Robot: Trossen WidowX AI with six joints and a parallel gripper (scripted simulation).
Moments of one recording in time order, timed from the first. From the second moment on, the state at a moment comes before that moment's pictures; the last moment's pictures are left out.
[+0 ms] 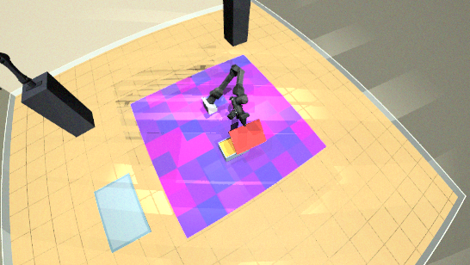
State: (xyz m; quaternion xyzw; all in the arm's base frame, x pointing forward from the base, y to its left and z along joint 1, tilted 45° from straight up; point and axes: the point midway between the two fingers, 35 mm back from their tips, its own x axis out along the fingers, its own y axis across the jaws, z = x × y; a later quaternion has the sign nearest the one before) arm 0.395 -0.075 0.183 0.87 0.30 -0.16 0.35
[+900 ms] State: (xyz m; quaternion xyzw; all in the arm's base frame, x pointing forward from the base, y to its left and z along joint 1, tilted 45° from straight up) arm 0.392 -0.037 0.219 0.87 0.30 -0.16 0.35
